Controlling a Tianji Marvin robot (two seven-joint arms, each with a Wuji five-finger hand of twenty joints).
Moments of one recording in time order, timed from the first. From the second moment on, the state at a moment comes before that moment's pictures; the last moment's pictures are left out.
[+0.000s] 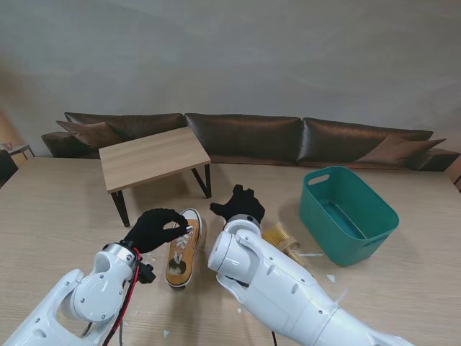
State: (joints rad) left arm 1.67 -1.11 -1.29 -1.74 0.49 -0.01 -0.02; right arm -1.07 -1.46 0.64 -1.23 -0.40 0.87 -0.38; left_hand 0.84 -0.28 0.38 -0.11 0.84 0.28 0.26 0.50 0.67 0.43 0.12 0.43 0.32 0.40 0.14 0.56 0.04 0.28 0.28 0.82; right_hand 0.19 -0.43 0.78 -0.08 0.23 0.07 0.62 0.37 0.32 0.22 0.65 0.47 0.60 0.29 0.59 0.48 0.68 0.29 0.94 0.58
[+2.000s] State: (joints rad) left arm 1.79 -1.02 -1.29 -1.93 1.12 0.07 -0.43; right arm -1.71 -1.16 1.15 -1.79 -0.45 0.10 -0.20; left_hand 0.73 -0.56 0.72 -0.11 0.68 0.05 0.24 0.37 0.70 0.32 0.43 0.98 0.42 0.38 0.82 0.92 0.05 0.26 1.17 0.91; right_hand 0.26 -0.52 0.91 -0.08 0.59 -0.03 0.53 0.52 0.61 0.16 0.55 0.47 0.68 0.29 0.42 0.45 0.68 0.32 0.86 0.58
